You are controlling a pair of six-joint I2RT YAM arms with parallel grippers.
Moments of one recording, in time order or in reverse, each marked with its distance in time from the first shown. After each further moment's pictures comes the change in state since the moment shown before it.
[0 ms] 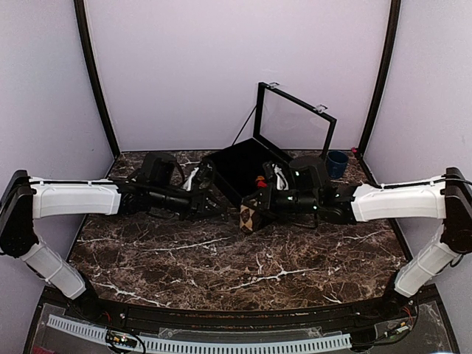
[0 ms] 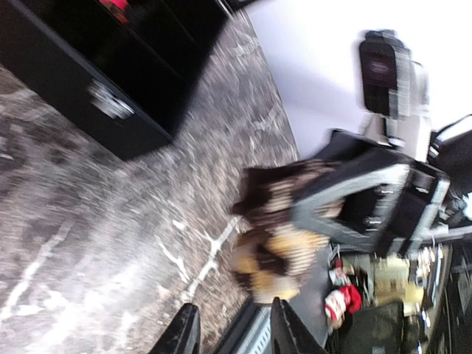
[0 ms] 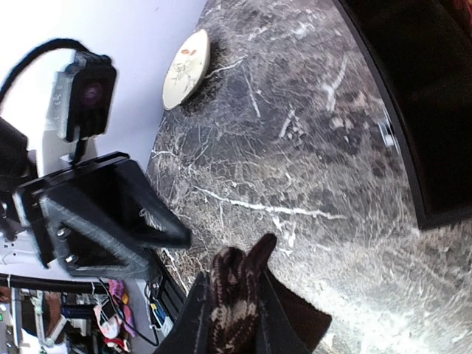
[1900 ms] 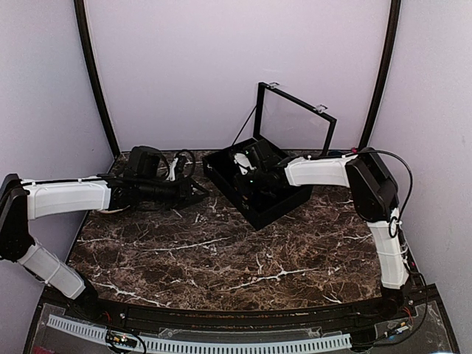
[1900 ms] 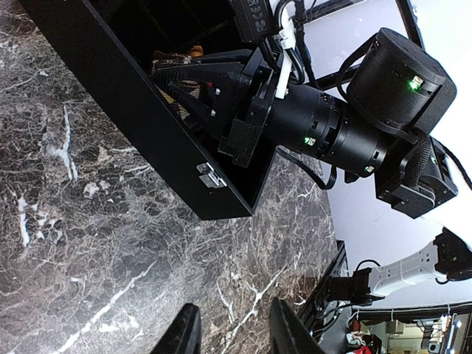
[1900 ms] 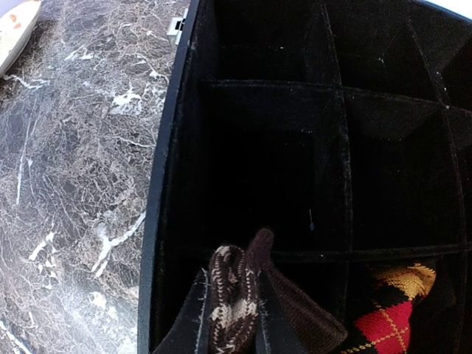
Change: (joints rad) left arm 0.128 -0.067 -0.033 -0.017 -0.161 -0.020; right arm -0.147 0.725 0.810 -0.337 0.242 -0.814
